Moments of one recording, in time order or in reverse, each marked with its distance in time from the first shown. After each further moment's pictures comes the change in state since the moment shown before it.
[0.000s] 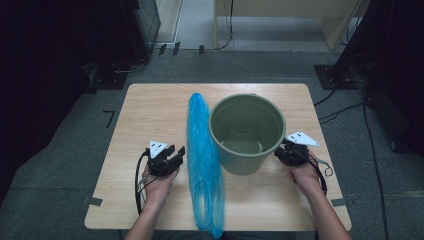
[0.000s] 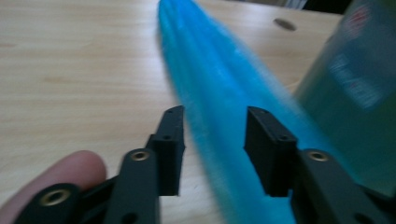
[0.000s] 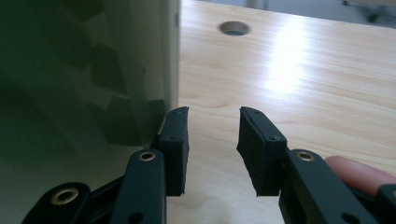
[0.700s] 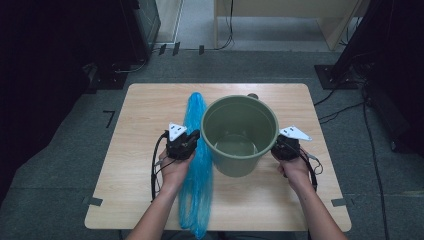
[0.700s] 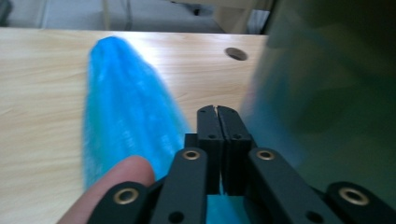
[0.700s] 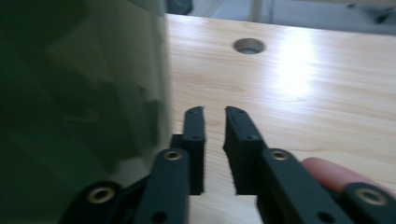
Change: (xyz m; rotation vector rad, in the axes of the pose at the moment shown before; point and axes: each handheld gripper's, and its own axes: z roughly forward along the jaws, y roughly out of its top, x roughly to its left) left arm -0.050 0.046 0.028 -0.043 -0.123 0.075; right arm 0.016 0.017 0.016 -0.031 0.027 0.067
